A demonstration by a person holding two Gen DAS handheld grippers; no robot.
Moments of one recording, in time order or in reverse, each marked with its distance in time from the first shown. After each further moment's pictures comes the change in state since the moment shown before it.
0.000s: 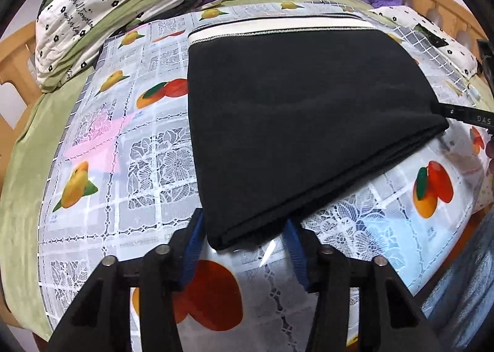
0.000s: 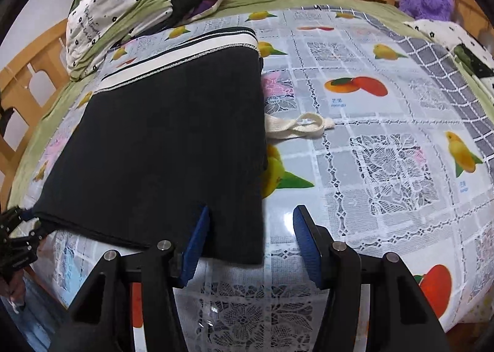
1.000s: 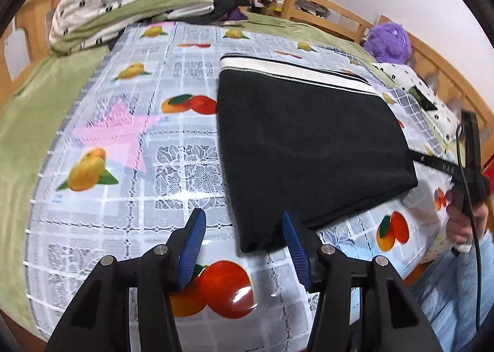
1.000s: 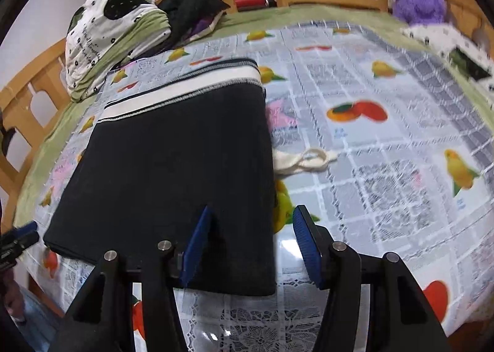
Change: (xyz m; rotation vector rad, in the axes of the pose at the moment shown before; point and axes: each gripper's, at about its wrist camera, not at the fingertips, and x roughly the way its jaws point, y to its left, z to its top) left arm -0.022 0.062 0.001 -0.234 -0.082 -0.189; right arm -0.007 0.004 0.022 0.052 -0.062 0.021
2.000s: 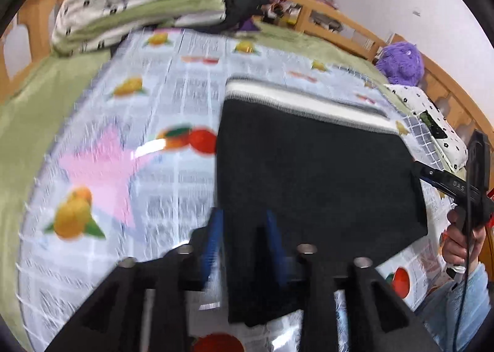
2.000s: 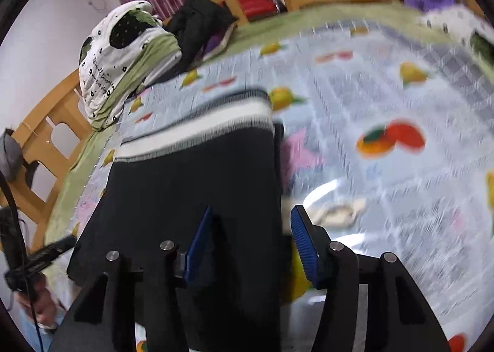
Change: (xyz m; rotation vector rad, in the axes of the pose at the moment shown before) left arm 0.027 -0.003 0.058 -0.045 -0.064 0.022; right arm 0.023 -0.006 0.050 0.043 -0.070 0.149
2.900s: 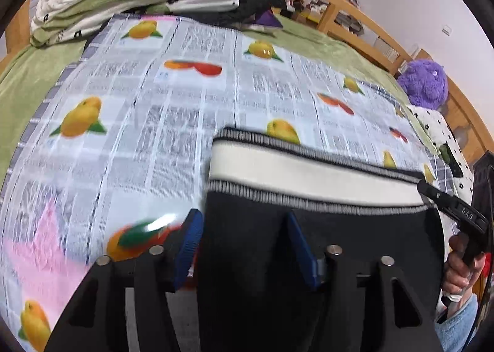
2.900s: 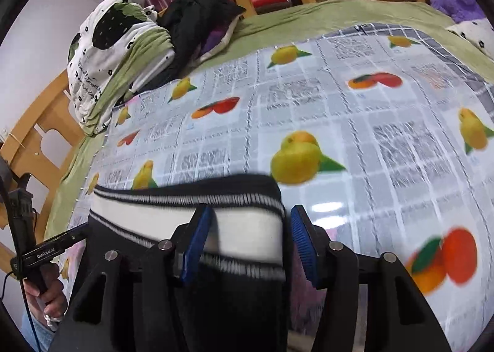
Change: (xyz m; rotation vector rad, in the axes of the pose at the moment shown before) left arm 0.118 0.012 0.100 -0.110 0.059 -0.013; right arm 0.103 0.001 0.104 -0.007 0.079 0.045
